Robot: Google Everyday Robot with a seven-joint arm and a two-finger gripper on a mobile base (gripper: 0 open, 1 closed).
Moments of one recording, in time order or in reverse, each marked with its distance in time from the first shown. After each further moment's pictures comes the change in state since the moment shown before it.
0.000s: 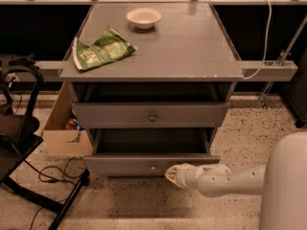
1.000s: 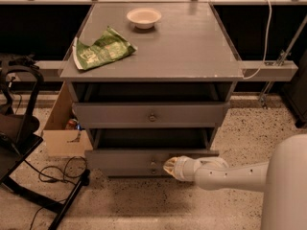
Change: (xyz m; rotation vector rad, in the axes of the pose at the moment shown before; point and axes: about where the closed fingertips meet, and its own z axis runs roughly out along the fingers) arm -0.014 -0.031 0.008 0.040 -0.027 0.005
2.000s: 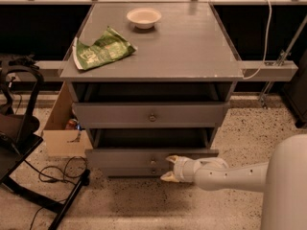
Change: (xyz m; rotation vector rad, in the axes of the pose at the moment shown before) arm 0.000 0.000 0.000 0.000 0.000 0.000
